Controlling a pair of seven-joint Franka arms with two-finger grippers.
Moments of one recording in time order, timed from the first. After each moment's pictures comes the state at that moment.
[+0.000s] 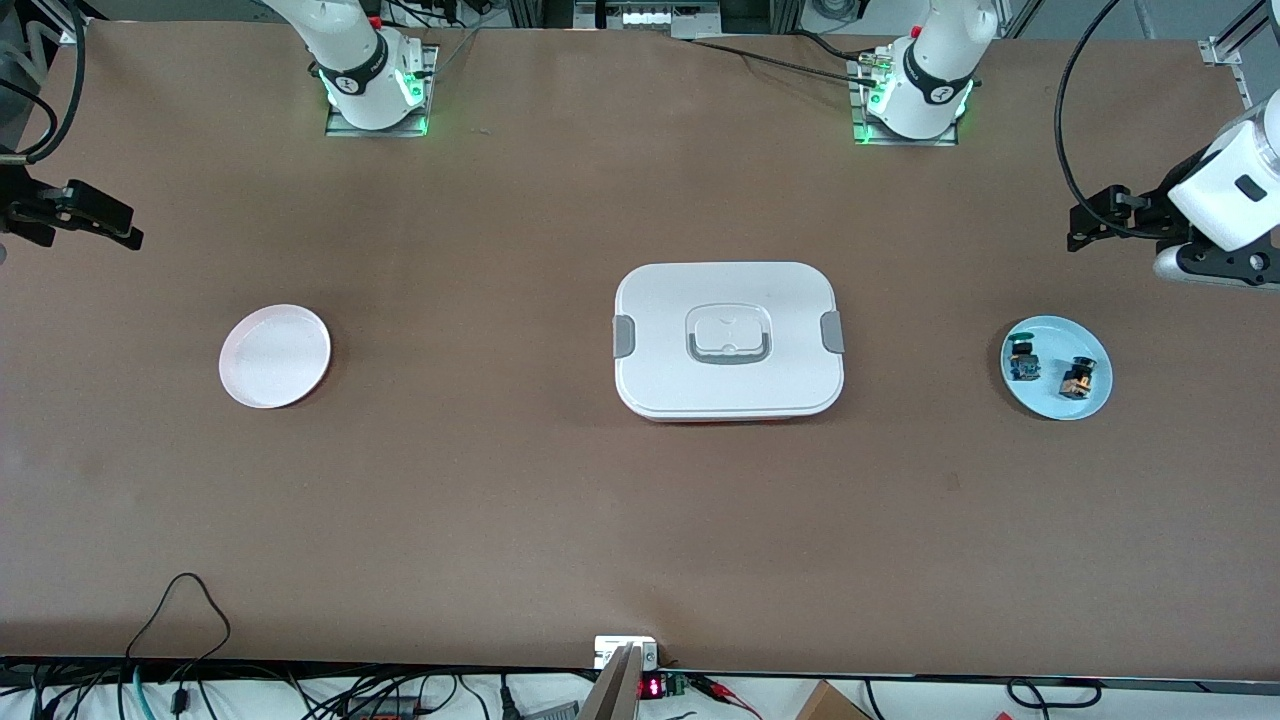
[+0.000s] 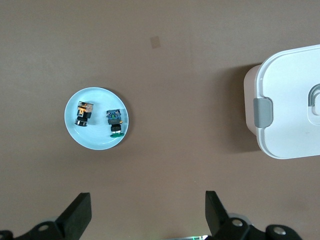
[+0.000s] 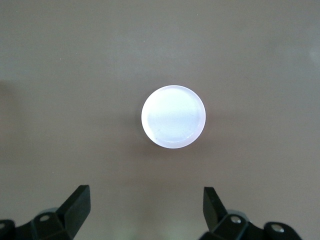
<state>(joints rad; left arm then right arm) 0.04 0.03 -0.07 -1.60 0.01 1.51 0.08 0.06 0.02 -0.13 -1.59 -0.02 1.56 -0.05</state>
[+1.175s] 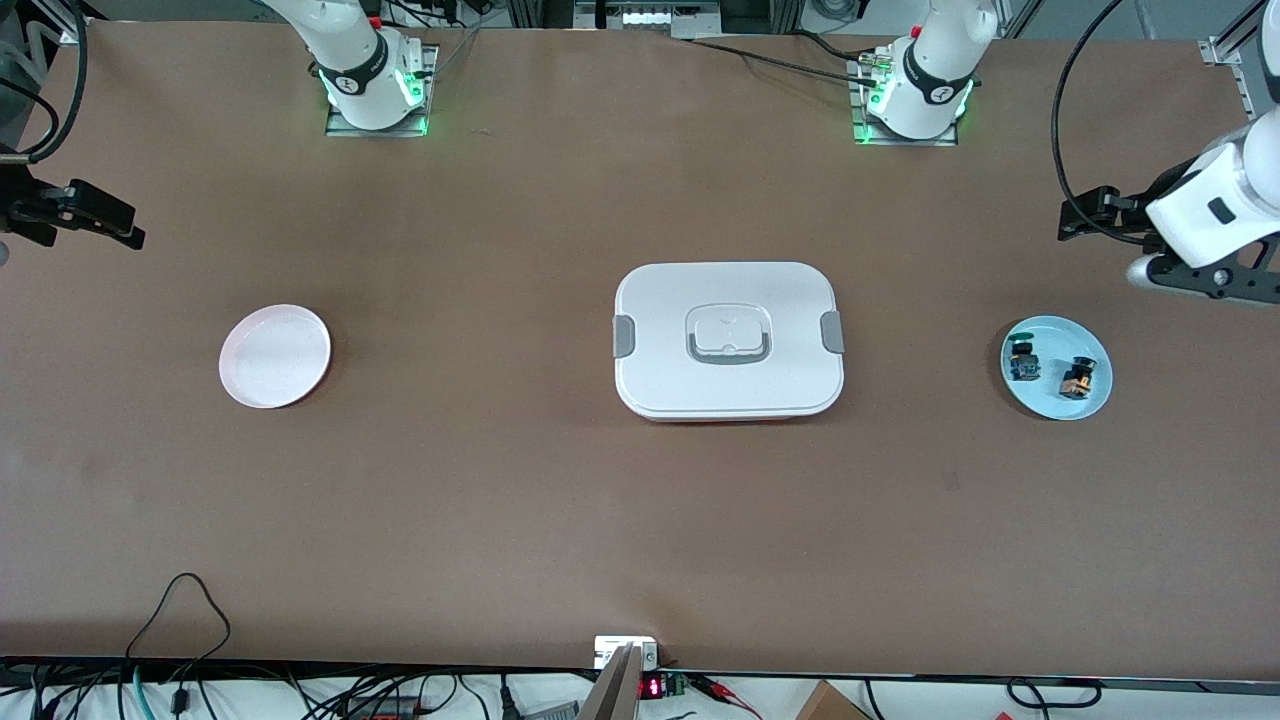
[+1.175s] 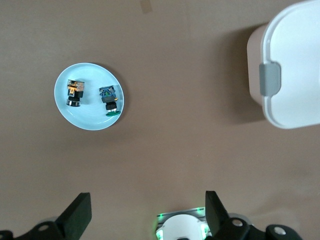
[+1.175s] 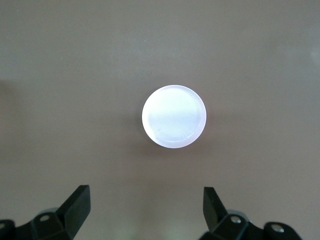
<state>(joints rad) 0.05 0.09 -0.07 -1.58 0.04 1.40 0.20 0.06 0.02 -0.13 -1.59 -0.02 1.56 -0.05</state>
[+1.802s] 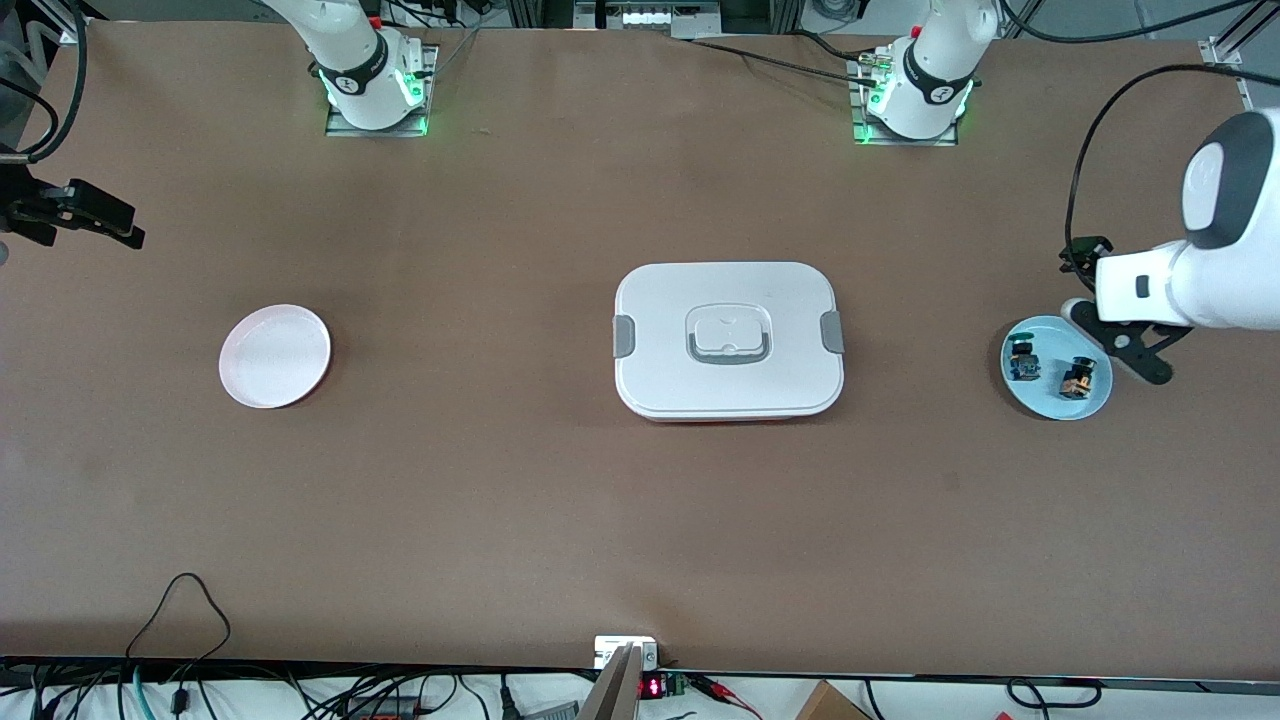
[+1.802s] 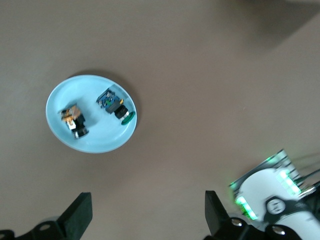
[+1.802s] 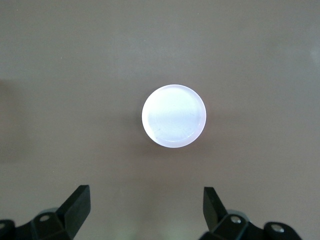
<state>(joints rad) 0.09 0.26 -0.06 -1.66 0.17 1.51 0.79 0.06 0.02 -0.13 -1.59 -0.02 1.56 -0.05</state>
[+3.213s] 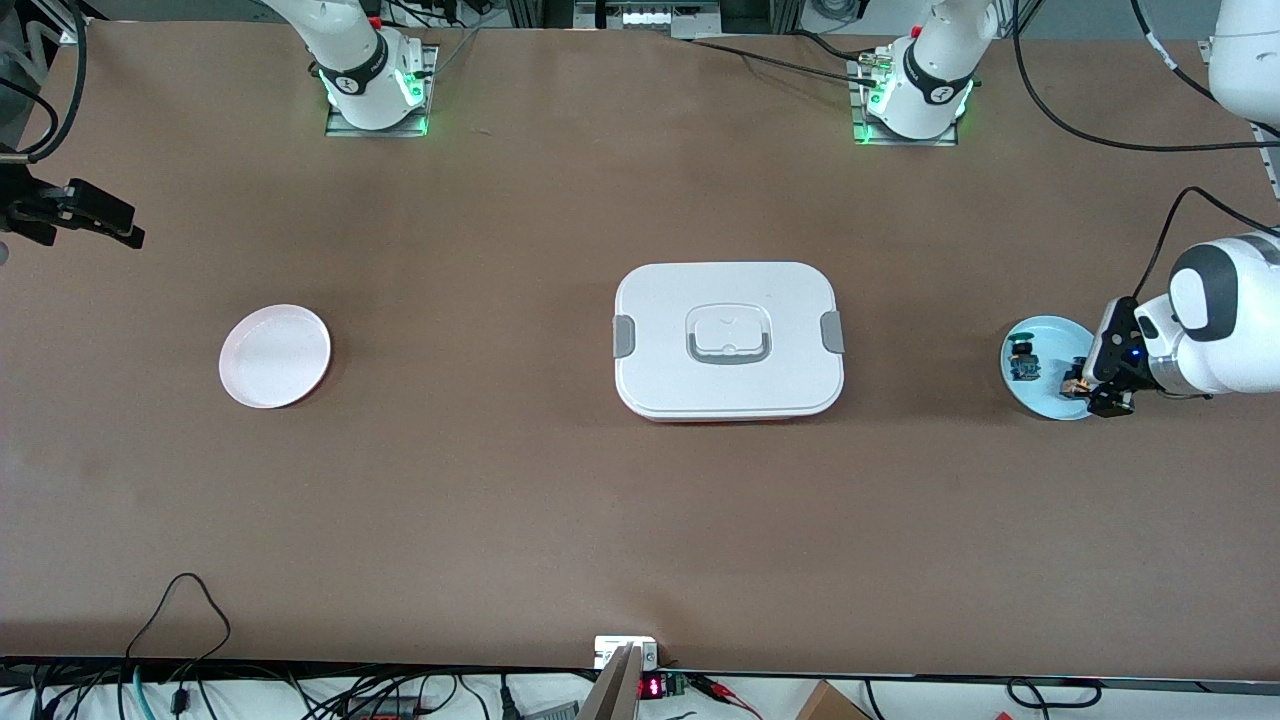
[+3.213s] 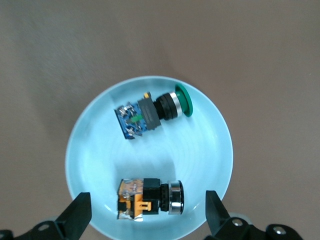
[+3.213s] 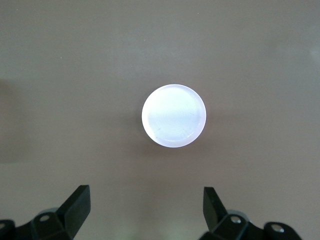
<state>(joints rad) 0.37 0.54 -0.06 -1.81 0.09 2.11 2.18 0.06 0.02 -0.13 -1.59 -0.02 1.55 -0.05</state>
